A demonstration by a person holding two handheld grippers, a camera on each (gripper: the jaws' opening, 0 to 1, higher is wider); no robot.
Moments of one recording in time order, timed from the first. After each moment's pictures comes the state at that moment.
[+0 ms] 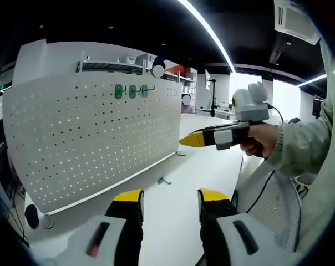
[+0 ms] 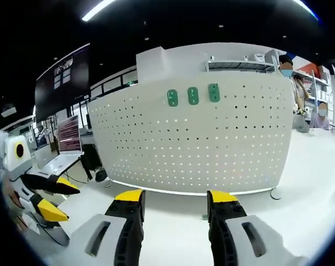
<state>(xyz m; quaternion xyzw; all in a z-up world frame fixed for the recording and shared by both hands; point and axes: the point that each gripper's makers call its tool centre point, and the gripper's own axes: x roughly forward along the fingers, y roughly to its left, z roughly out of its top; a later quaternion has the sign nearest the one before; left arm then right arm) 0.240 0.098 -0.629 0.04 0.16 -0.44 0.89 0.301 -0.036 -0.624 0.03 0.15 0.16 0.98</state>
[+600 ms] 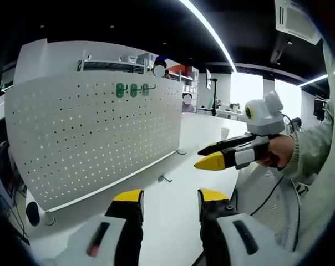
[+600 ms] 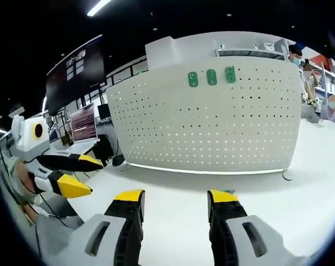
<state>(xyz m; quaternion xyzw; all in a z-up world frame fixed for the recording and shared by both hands) 0.235 0.102 -0.632 0.04 0.16 -0.43 0.89 0.254 -0.010 -0.651 0.04 0.19 0.20 0.96</state>
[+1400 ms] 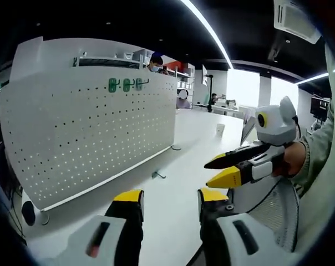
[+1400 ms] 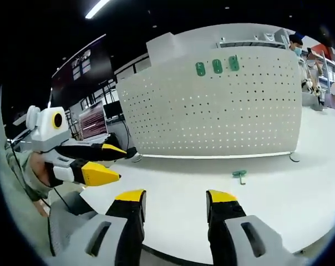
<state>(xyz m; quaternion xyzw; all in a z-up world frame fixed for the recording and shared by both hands) 0.227 0.087 -0.642 0.05 0.18 -0.45 0.88 0.212 0.008 -0.667 0.07 0.21 0.22 0.95</state>
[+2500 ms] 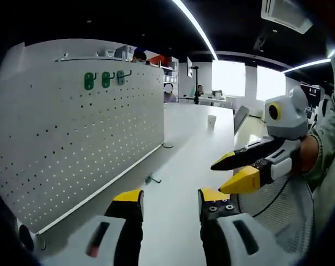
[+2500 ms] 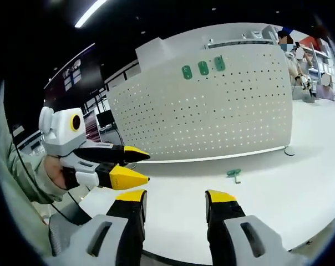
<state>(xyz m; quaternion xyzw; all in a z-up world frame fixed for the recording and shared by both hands) 0.262 0.045 -0.657 0.09 0.18 -0.50 0.84 0.219 -0.007 -0.665 0.10 0.20 0.19 0.96</state>
